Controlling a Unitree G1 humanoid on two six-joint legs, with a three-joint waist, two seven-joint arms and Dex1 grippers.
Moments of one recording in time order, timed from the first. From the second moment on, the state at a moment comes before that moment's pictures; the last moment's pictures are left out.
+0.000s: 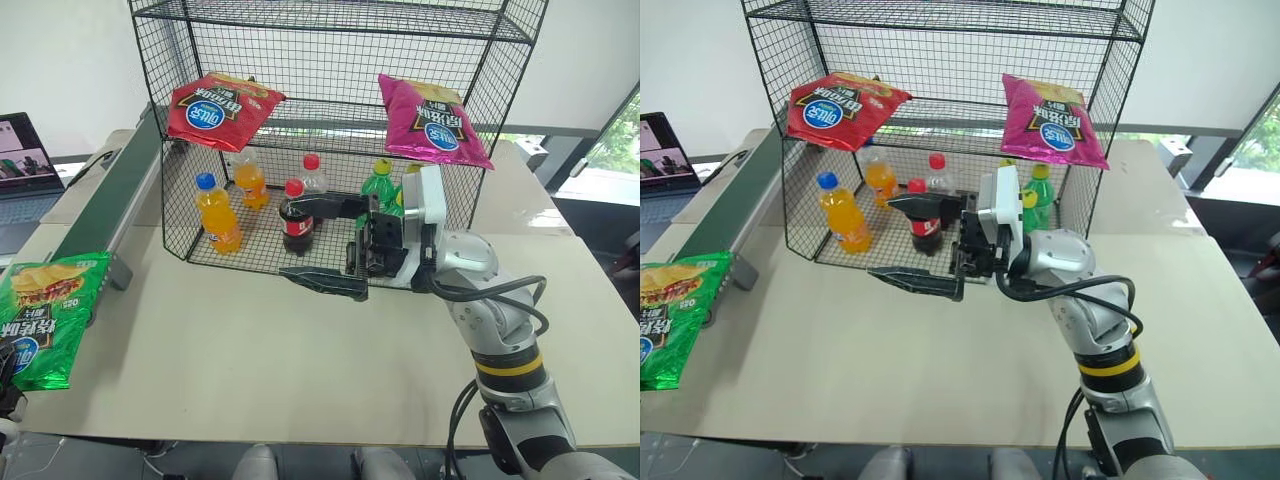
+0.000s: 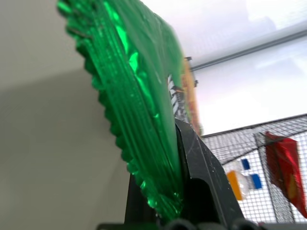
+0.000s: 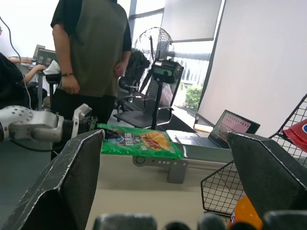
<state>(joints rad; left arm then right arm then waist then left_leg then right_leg) 0.37 0.44 1.09 -0.07 -1.82 0.68 -0.03 -0.64 -0.33 0.14 -0.32 0.62 0.37 0.96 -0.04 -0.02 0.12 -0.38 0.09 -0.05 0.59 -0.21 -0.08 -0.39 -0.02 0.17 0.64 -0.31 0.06</state>
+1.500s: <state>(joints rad) -0.83 0.66 0.36 0.03 -1.96 0.95 0.03 -0.50 -0.45 -0.06 -0.64 0.61 0.53 0.47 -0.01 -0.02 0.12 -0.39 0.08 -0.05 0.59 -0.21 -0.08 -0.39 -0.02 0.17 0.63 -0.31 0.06</state>
